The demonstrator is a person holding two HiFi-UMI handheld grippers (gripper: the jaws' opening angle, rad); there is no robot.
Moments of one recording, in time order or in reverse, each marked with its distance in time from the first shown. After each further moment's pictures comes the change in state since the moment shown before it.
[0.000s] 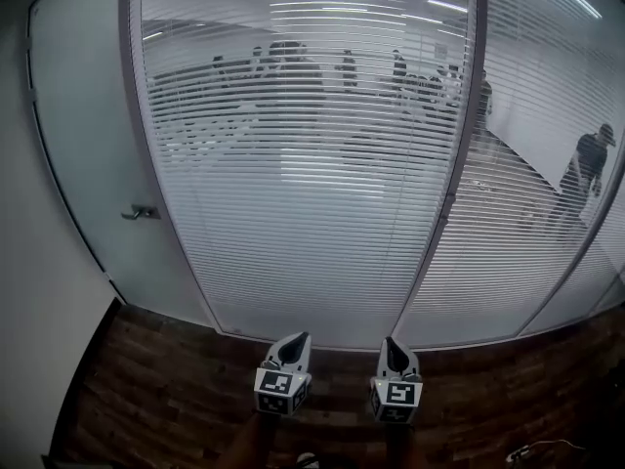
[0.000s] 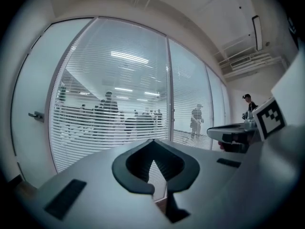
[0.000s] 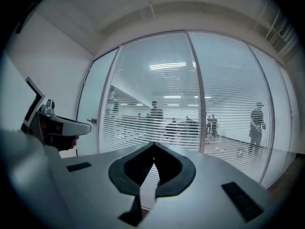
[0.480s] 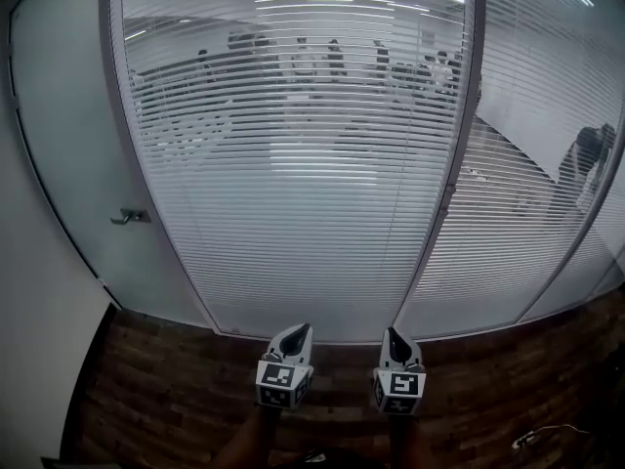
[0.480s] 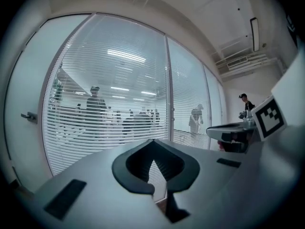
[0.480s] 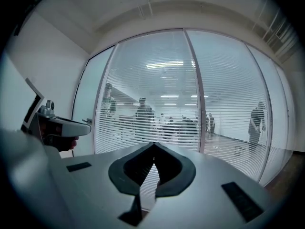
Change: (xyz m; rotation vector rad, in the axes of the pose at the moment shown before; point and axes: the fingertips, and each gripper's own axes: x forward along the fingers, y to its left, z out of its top) left arm 0.027 0.019 -0.001 0.021 0.005 -0.057; right arm 0.026 0.001 -0.001 0.004 0.024 -0.050
